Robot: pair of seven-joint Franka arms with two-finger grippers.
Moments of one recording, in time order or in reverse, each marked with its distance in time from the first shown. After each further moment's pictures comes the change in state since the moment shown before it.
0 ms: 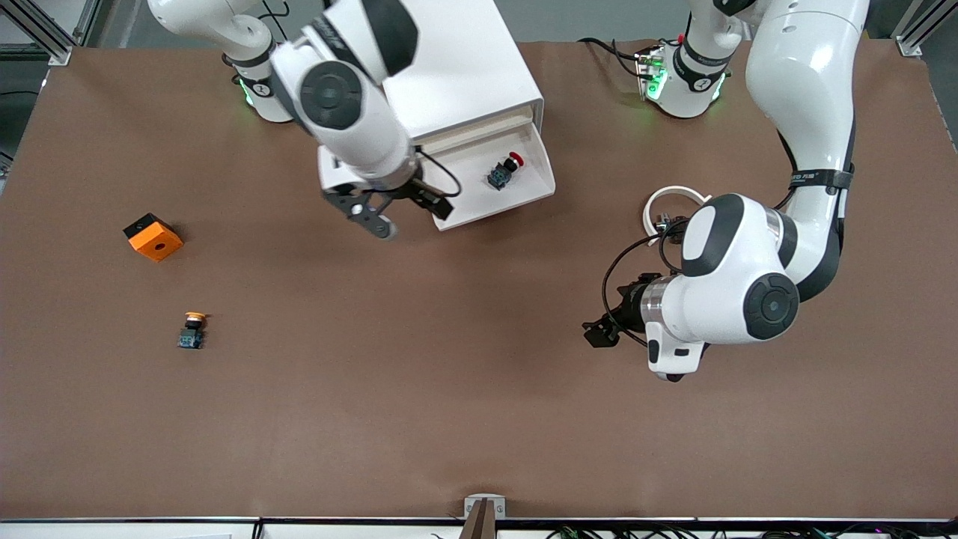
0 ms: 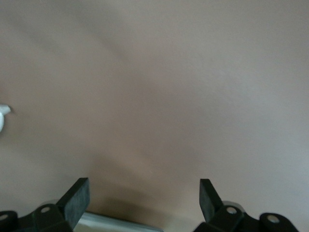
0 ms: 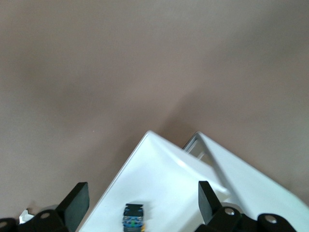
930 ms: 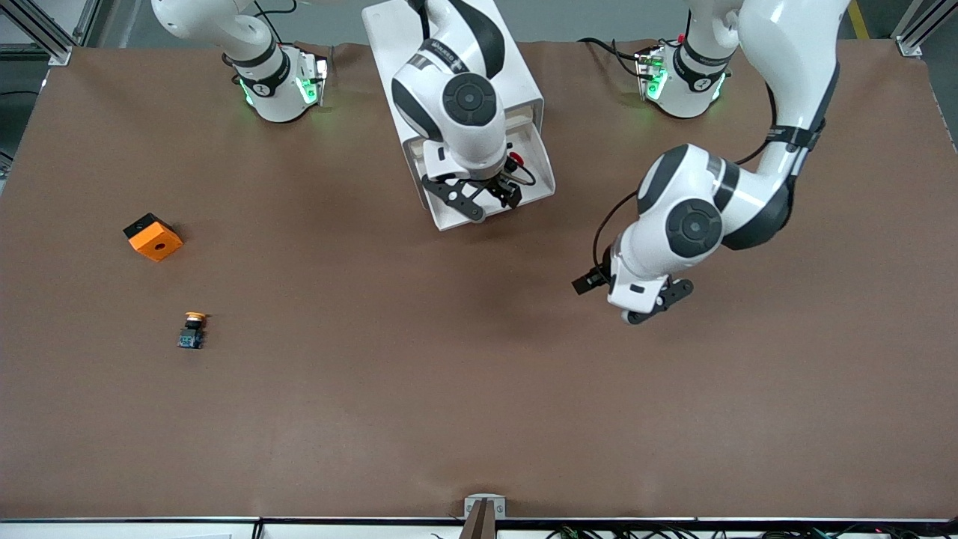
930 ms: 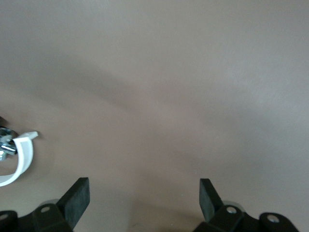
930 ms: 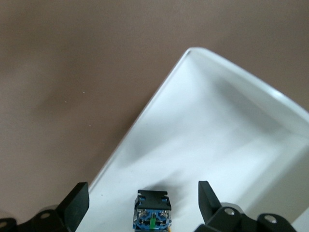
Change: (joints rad) left arm 0.083 -0.270 -0.191 -0.609 0.185 0.354 0.087; right arm 0.204 0.161 -0.004 0.001 -0.045 0.140 0.136
